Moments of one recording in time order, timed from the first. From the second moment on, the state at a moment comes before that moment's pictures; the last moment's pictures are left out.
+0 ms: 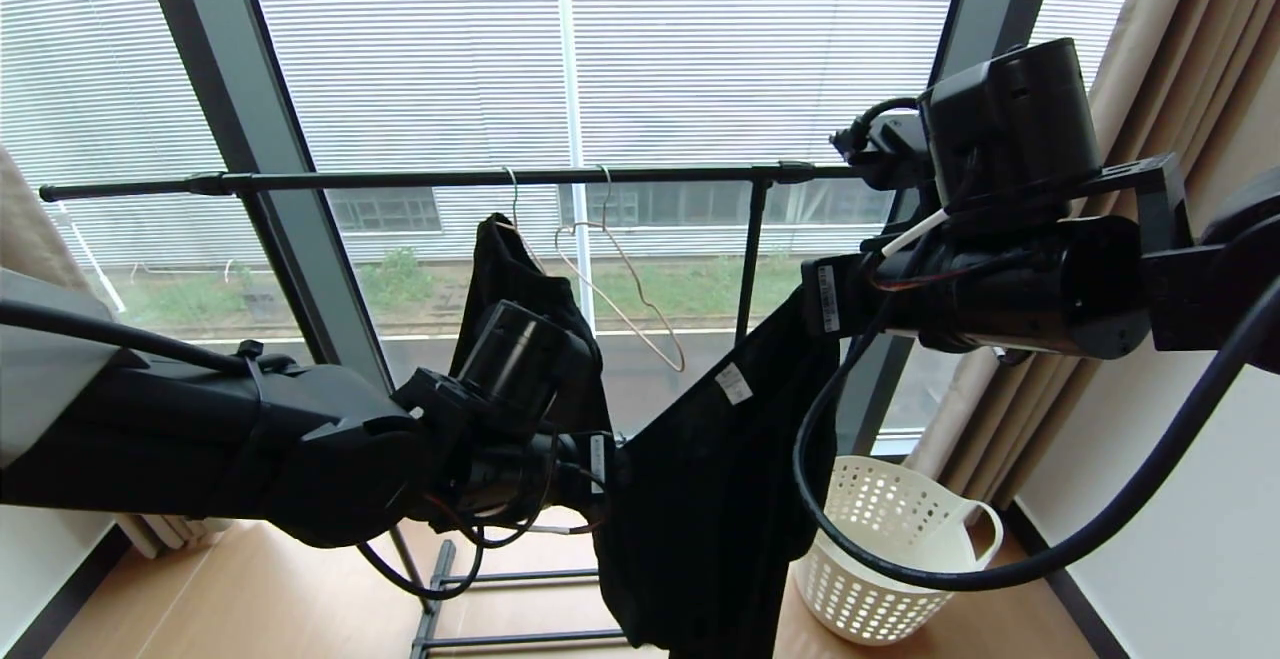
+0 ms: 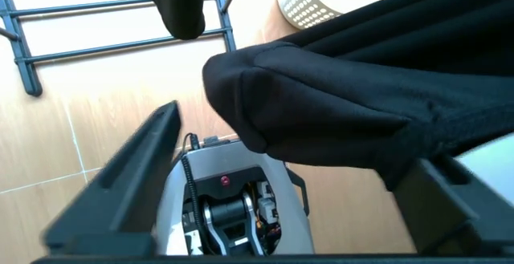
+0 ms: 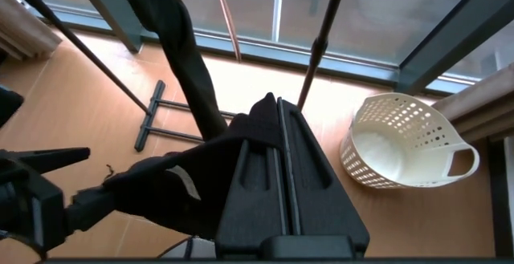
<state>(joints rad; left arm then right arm) -0.66 1.90 -1.04 -0.02 0.09 -0.53 0.66 1.74 -1.38 0.19 -0.39 0.26</state>
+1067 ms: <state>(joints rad) -0.58 1.81 -1.13 -0.01 0.09 -0.43 0.63 1.68 -1.07 -0.15 -0.42 -0.10</state>
